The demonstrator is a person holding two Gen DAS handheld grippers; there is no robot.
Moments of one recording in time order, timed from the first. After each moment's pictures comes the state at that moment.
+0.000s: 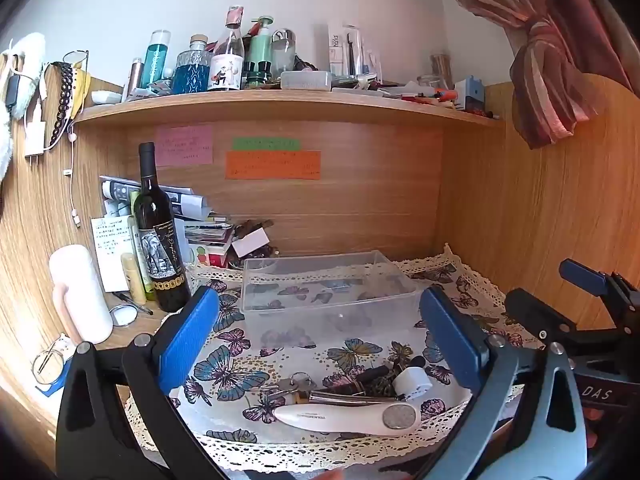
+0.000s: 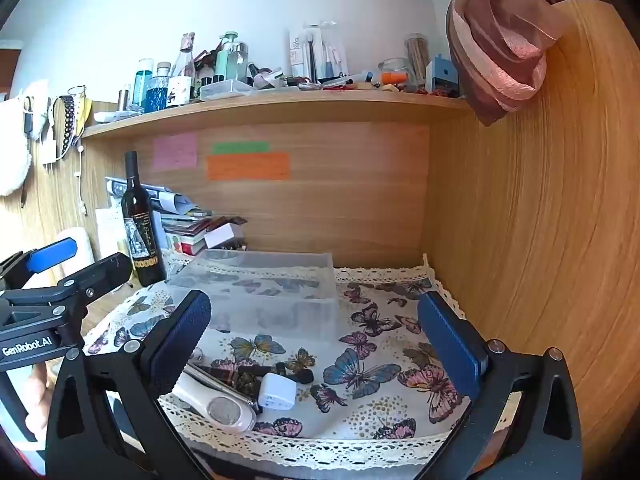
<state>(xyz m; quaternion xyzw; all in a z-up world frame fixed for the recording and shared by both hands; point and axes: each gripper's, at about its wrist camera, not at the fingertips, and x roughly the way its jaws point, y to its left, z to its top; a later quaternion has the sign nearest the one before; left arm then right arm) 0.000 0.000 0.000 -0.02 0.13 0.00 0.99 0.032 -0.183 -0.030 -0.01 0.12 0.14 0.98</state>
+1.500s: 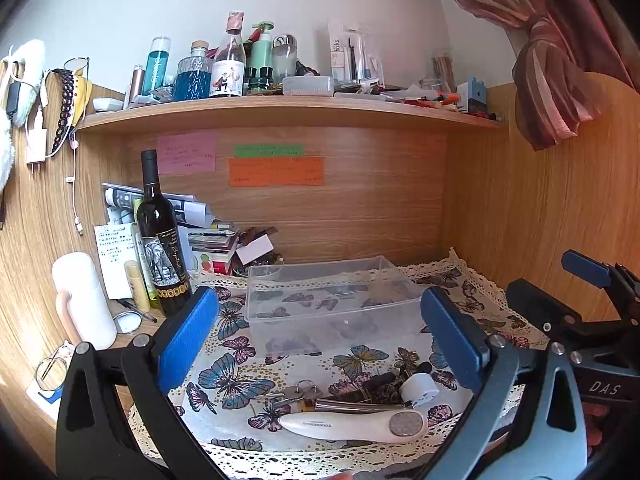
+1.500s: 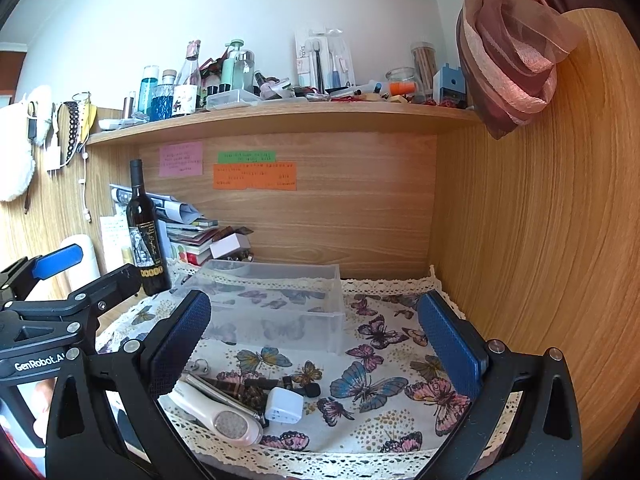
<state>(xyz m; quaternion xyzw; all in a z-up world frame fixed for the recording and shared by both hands) 0.002 -0.001 0.002 -0.01 0.12 0.01 0.99 0.035 -0.178 -0.025 -0.01 0.10 0.14 0.98</state>
